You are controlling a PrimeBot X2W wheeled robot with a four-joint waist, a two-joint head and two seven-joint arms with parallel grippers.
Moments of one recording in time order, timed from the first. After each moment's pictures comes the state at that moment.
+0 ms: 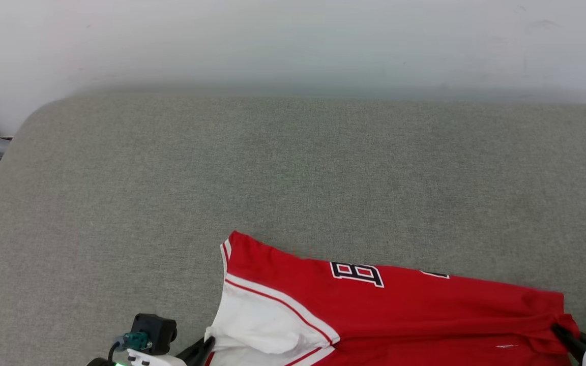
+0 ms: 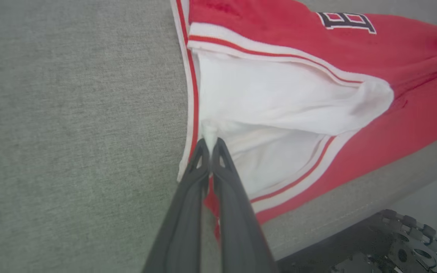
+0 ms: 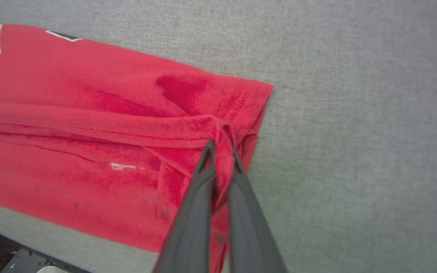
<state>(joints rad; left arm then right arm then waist) -0.07 0.61 -0.70 0.03 -0.79 0.15 0.10 0.05 -0.60 0.15 0.22 0.66 0.13 0.35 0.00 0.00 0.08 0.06</state>
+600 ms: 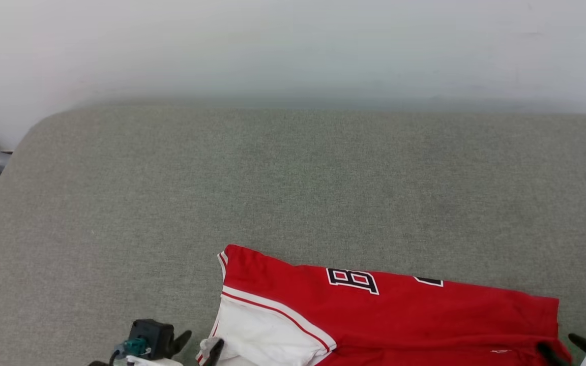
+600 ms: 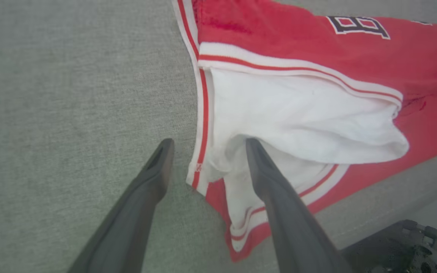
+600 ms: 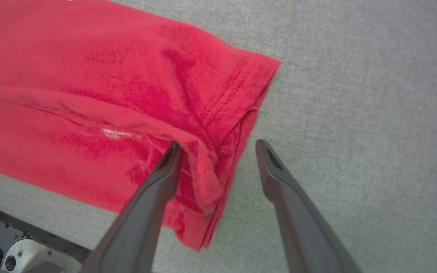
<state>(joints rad) -0.07 0.58 -0.72 0.13 -0.76 0.15 0.03 0.04 -0.67 0.26 0.25 0.64 0.13 0.32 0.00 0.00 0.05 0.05</state>
